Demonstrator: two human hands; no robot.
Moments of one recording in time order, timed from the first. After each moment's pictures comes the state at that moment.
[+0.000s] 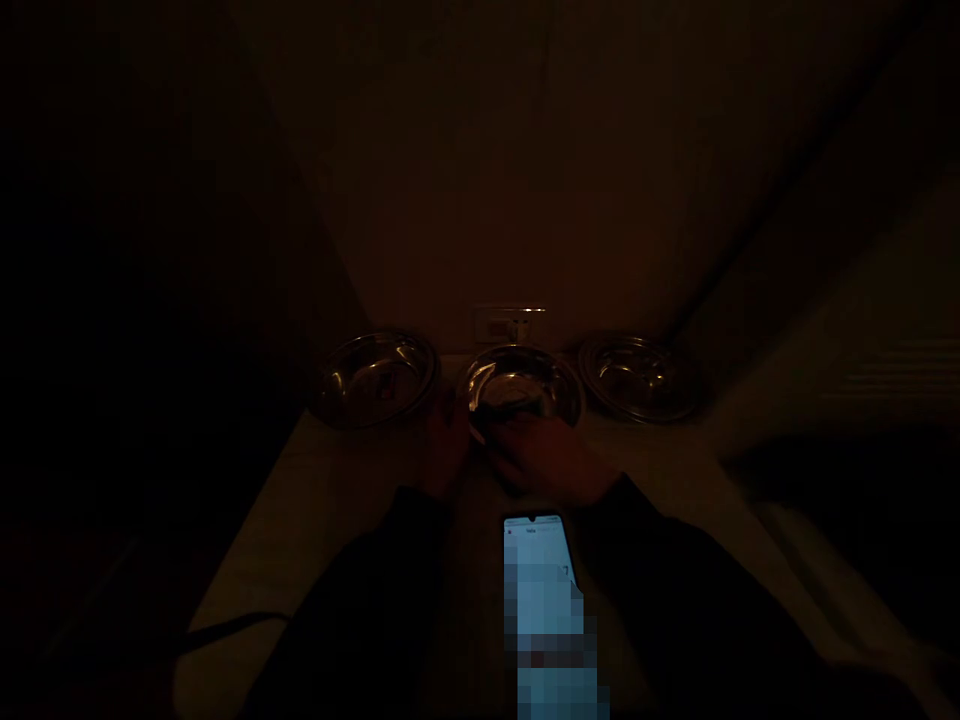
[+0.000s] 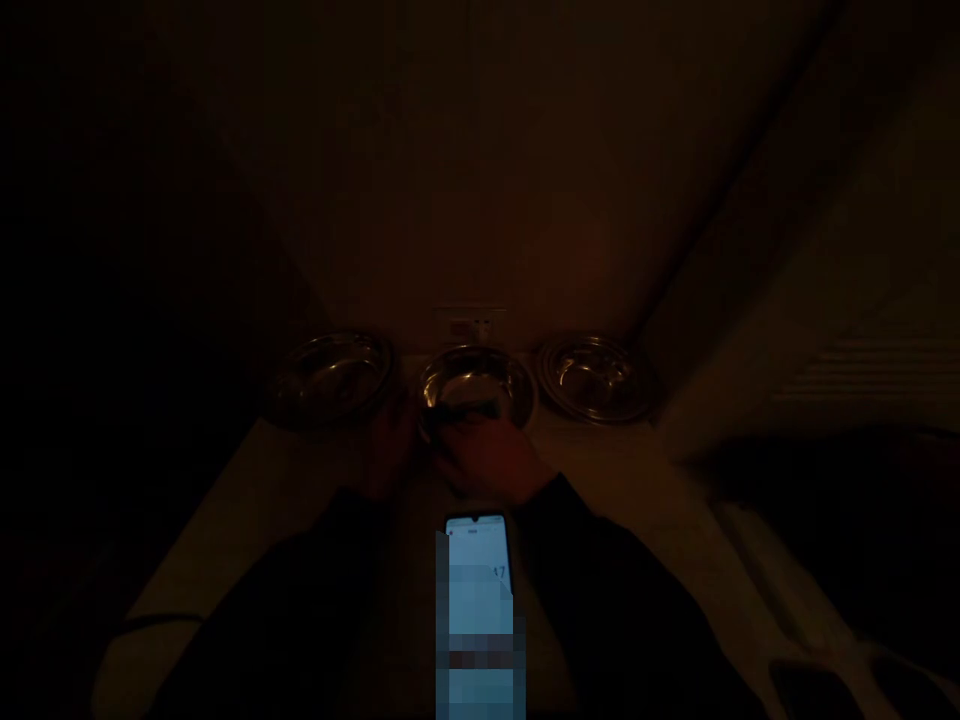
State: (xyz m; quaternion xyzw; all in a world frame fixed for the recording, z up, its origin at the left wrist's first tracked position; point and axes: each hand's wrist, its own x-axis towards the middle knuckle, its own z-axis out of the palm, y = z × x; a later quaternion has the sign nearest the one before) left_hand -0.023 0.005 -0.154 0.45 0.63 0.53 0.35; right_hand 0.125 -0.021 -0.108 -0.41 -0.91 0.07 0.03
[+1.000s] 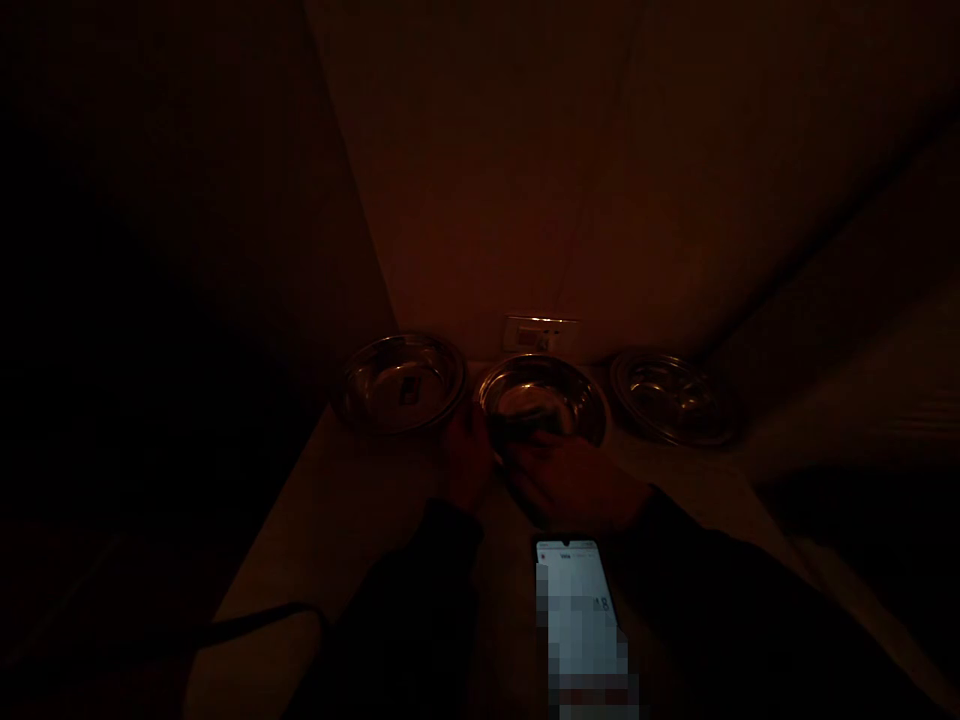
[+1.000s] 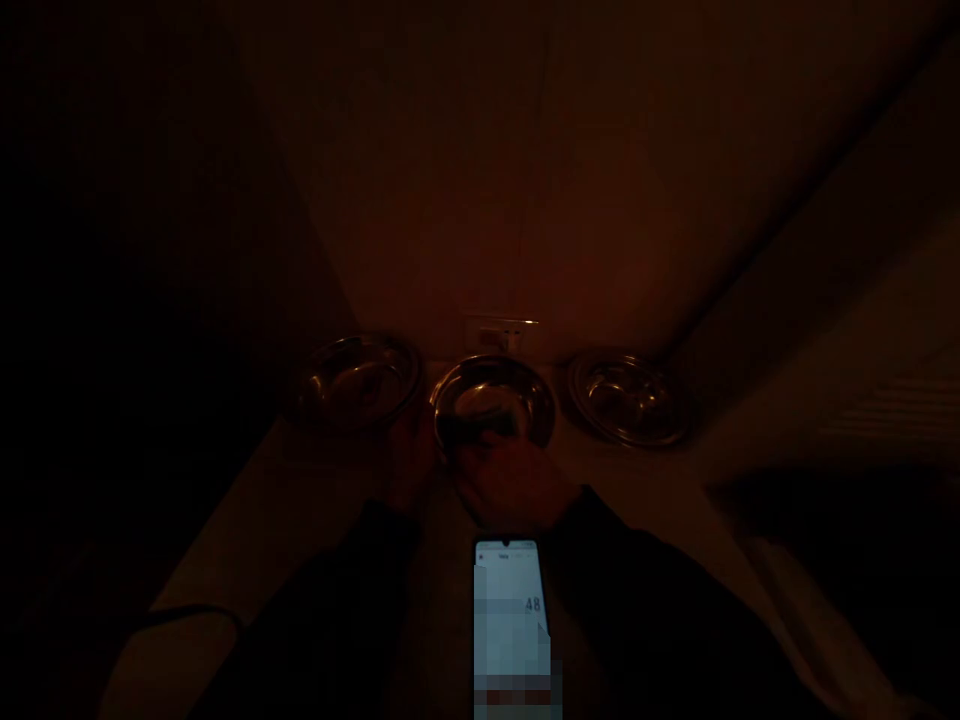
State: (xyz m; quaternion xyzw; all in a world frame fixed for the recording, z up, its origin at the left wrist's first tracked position) left_hand -0.039 0.008 -0.156 0.47 0.61 0.55 0.32; right_hand 0.104 -0.017 -0.105 -0.37 -0.92 0.07 -0.01
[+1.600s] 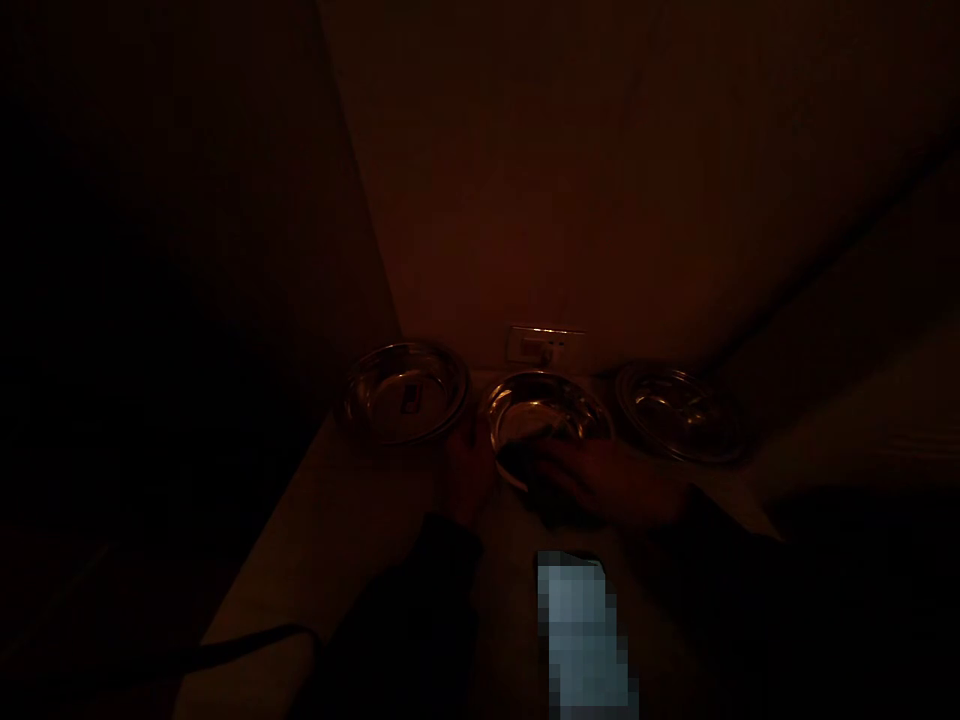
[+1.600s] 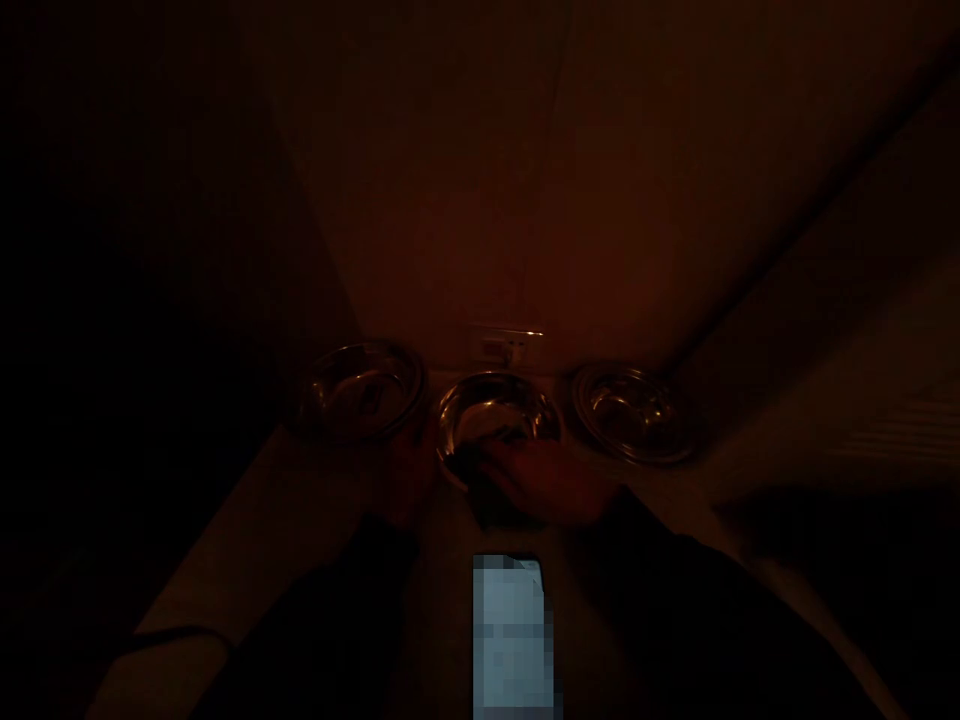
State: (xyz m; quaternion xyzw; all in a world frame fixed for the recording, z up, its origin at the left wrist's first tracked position) left_hand -0.039 0.007 -0.157 0.45 0.61 0.55 0.35; right_hand 0.128 -0.003 -0.097 -0.43 -0.89 0.12 -0.01
